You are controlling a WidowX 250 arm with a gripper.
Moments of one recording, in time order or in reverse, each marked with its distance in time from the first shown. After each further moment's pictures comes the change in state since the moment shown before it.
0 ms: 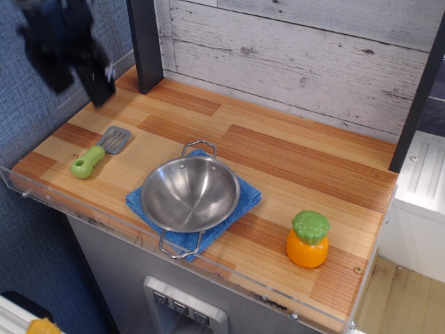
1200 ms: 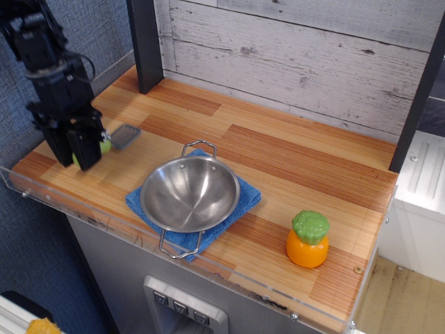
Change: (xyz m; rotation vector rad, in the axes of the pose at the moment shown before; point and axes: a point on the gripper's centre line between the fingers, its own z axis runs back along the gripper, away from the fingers) arm -0.039 0.015 -0.092 -0.158 0.294 0.076
